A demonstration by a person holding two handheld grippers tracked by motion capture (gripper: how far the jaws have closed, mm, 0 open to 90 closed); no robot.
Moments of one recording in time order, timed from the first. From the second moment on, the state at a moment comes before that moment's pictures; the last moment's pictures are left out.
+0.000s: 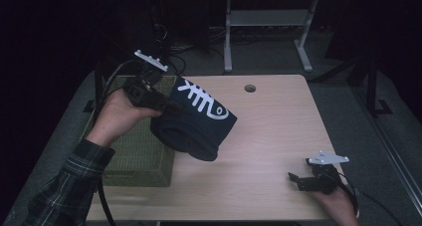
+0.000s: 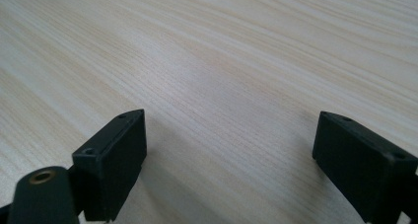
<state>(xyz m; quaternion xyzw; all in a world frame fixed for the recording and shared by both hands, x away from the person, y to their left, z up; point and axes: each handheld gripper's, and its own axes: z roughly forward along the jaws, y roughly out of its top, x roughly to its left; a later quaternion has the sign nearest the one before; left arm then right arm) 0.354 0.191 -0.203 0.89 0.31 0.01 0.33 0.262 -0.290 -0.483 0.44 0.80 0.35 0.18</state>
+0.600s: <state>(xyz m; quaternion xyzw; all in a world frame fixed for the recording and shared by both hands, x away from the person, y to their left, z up) 0.344 0.259 -0.179 0.86 0.37 0.05 0.36 0.262 -0.290 -0.483 0.45 0.80 0.35 0.18</state>
